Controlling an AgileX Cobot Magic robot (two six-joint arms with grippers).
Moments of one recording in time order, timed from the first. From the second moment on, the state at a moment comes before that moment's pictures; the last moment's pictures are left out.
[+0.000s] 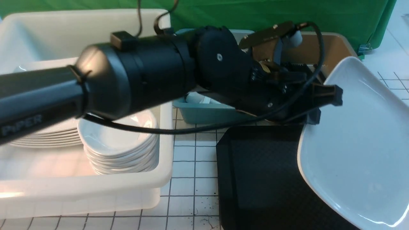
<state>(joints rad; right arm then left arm) 0.18 0.59 -0.64 0.00 1.00 -0.06 -0.78 1.77 -1.48 -0.55 0.52 -0.11</state>
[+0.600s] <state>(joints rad) 0.18 0.59 -0.64 0.00 1.00 -0.06 -0.22 1.39 -1.48 -0.55 0.64 -0.11</state>
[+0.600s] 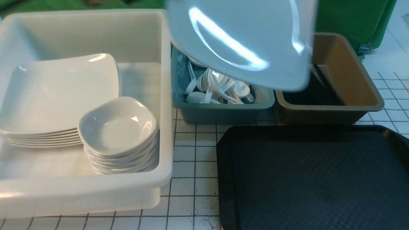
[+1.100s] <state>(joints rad) 0.18 0.59 -0.64 0.00 1.00 -0.05 0.54 1.44 -1.48 -0.62 0.86 0.06</state>
